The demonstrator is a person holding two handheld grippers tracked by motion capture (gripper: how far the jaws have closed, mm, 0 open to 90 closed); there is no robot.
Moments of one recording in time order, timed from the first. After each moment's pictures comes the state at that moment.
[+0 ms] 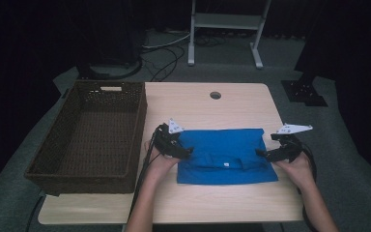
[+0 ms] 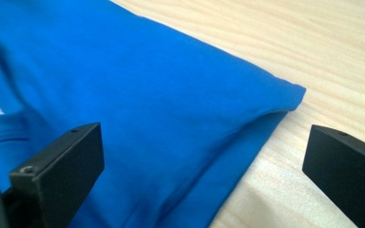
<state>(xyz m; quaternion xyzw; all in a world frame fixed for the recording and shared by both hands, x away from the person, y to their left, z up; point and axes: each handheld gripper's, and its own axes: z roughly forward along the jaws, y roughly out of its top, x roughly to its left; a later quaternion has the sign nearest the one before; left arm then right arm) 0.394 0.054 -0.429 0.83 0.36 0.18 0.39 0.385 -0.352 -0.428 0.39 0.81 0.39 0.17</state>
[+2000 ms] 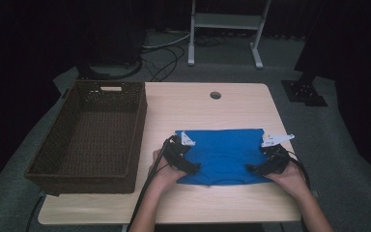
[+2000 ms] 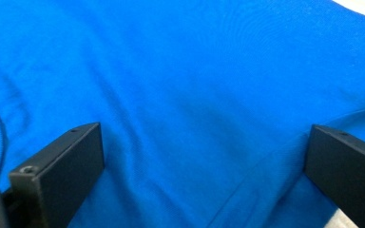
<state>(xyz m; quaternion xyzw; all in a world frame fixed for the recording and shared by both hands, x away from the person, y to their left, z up) 0.365 0.027 -0.439 0.88 0.32 0.13 0.33 0.361 -0.317 -0.445 0.34 0.86 0.35 0.13</state>
